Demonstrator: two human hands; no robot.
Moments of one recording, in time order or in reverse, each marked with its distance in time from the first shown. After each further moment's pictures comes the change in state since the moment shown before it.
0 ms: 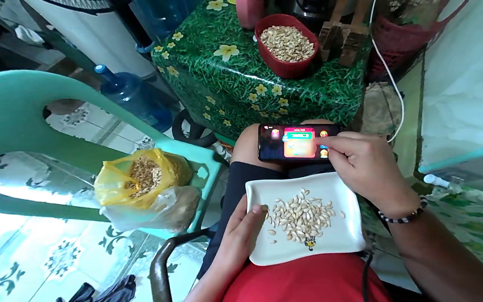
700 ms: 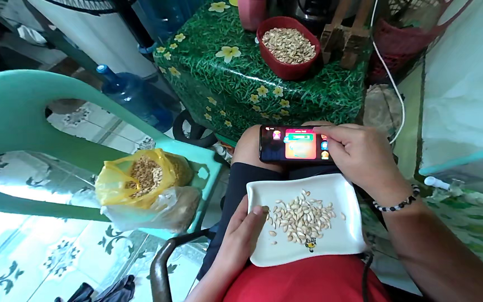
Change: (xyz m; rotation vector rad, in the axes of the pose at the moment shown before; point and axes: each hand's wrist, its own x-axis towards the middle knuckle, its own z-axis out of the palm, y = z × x) left_hand -0.001 0.000 0.000 -0.002 -0.002 0.013; right_hand 0.018 -0.002 0.002 -0.005 -0.021 0.067
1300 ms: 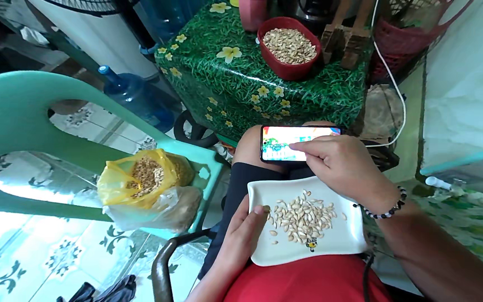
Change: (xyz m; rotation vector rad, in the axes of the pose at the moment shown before) left_hand 0.001 0.000 -0.001 0.005 -0.009 0.006; right_hand 0.000 -0.022 0.010 0.058 -0.117 -0.142
